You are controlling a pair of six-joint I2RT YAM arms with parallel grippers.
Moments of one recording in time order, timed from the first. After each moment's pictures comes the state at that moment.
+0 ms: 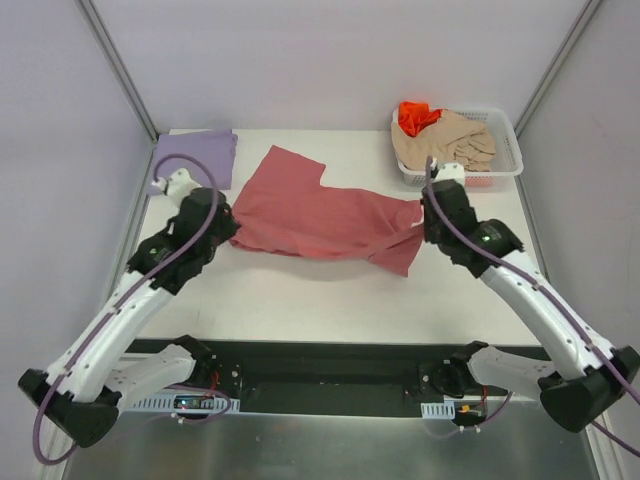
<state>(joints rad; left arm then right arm) -0.54 0.97 1.02 -0.77 -0.50 -0.91 0.59 1.14 1.09 -0.83 0.54 0.30</state>
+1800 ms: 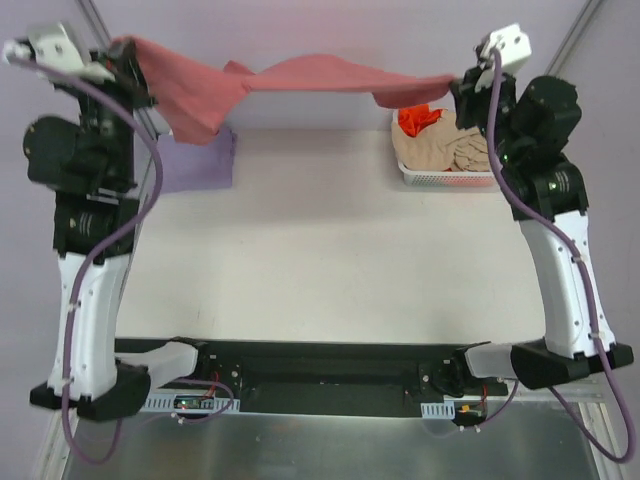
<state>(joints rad) -0.20 1.28 1.98 -0.23 -0.24 -0.03 0.29 1.40 1.97 -0.49 -0.03 -0.19</state>
